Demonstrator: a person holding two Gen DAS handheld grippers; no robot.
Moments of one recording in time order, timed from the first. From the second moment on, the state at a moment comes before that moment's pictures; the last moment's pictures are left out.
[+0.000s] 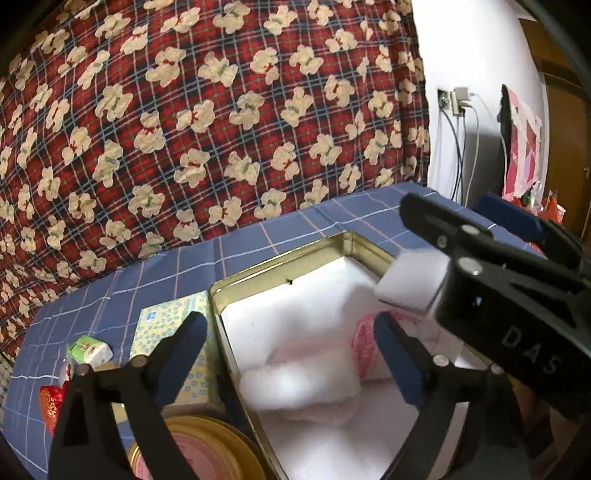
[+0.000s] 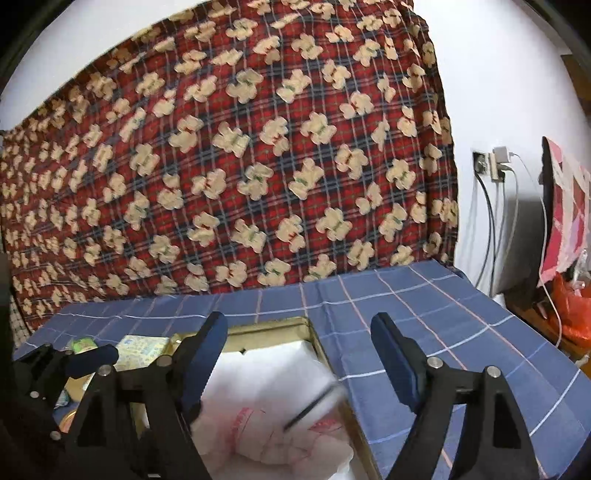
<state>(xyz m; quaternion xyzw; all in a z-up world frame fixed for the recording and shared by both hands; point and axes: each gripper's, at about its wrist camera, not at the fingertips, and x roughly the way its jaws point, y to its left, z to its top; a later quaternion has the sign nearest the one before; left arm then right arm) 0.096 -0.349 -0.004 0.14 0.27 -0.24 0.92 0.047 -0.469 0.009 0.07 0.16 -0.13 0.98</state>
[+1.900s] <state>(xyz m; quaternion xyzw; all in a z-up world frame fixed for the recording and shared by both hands) 0.128 -0.074 -0.074 0.00 0.38 -0.12 0.92 0.076 -0.244 -0.018 -0.02 0.20 0.10 0.98</state>
